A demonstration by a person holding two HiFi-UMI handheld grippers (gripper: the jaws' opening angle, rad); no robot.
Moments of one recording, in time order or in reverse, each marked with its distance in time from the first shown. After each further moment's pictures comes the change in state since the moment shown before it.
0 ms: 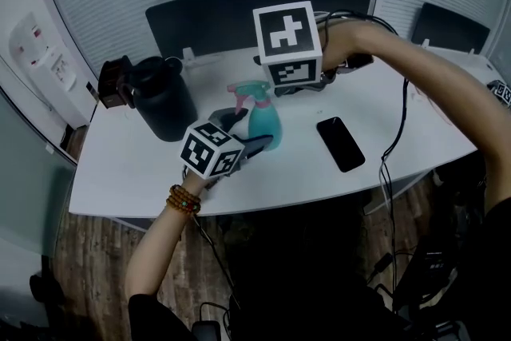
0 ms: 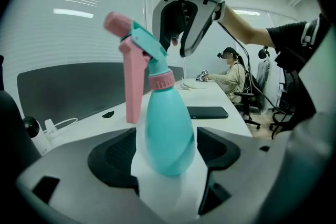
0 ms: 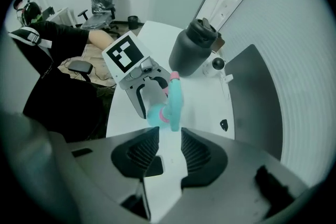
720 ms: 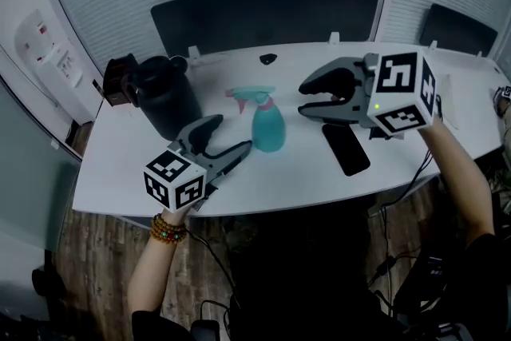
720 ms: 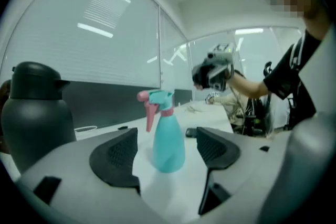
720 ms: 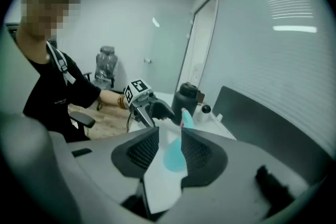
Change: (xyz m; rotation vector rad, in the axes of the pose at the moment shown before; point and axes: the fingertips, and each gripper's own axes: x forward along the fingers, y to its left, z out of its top) left arm -0.086 0.000 0.017 -0.092 -0.249 0.099; right arm -0.054 0.049 -0.011 0.221 -0.821 -0.085
